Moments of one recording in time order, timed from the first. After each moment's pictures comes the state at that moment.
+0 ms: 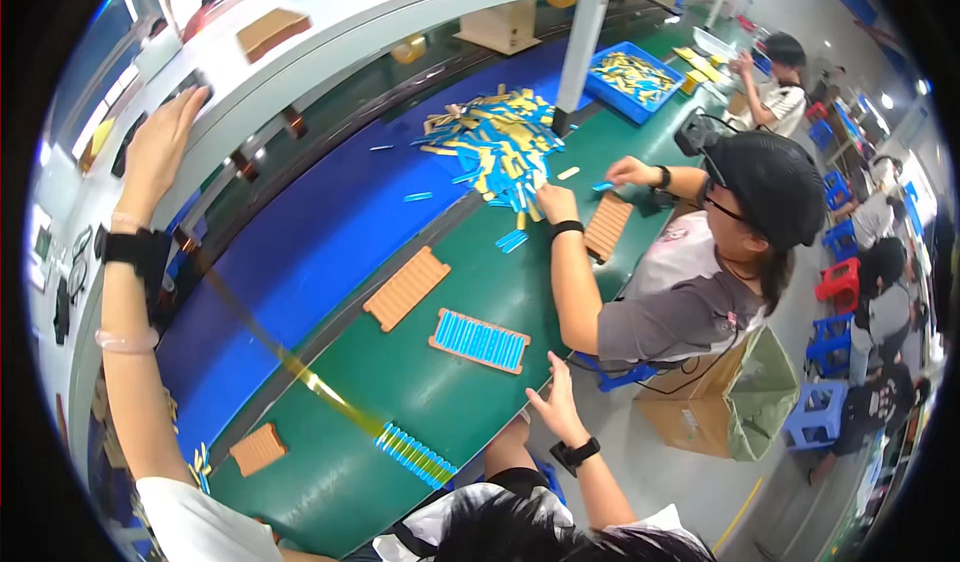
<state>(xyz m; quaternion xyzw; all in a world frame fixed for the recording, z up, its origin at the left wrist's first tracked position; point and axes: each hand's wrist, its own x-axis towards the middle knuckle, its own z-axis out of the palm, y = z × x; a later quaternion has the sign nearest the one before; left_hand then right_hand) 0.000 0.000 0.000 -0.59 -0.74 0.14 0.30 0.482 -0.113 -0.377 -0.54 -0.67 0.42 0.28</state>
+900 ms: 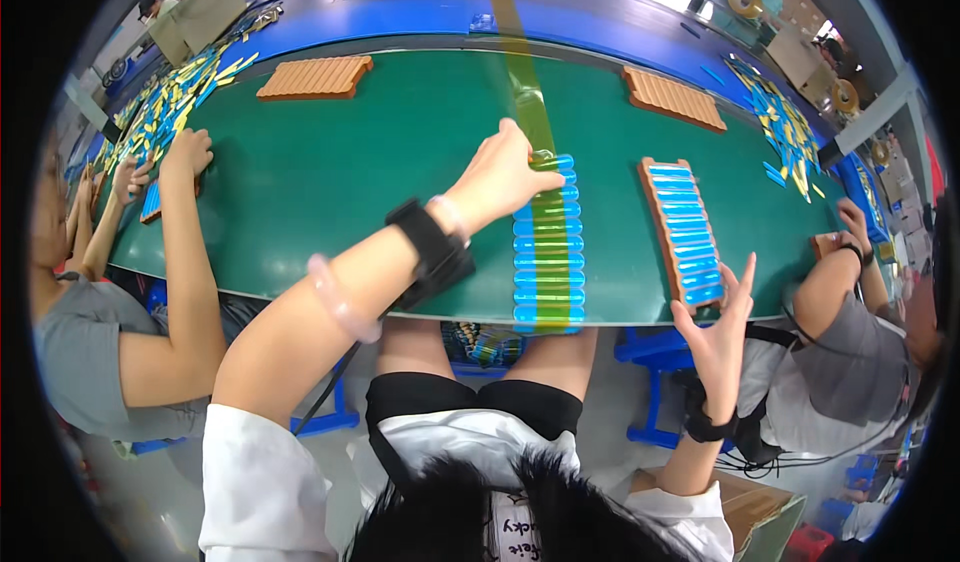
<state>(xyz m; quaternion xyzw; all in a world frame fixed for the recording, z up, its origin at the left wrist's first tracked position) 0.181 -0.268 -0.417 -0.41 -0.80 -0.41 -0.14 0.444 -0.151 -0.437 -0.34 -0.86 0.24 0.29</state>
